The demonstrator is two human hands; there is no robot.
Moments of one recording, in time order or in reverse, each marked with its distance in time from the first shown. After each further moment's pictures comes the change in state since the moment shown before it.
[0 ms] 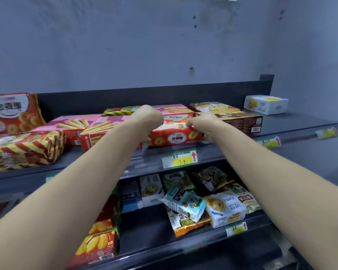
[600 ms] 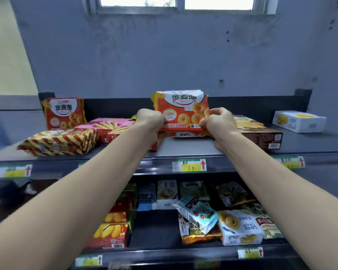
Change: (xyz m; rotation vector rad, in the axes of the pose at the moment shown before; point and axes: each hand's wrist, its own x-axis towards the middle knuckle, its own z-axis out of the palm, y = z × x) left_hand -0.031 0.007 0.001 -0.677 0.314 -0.090; right_hand -0.024 -0.009 -0.016 0.394 -0.049 -0.290
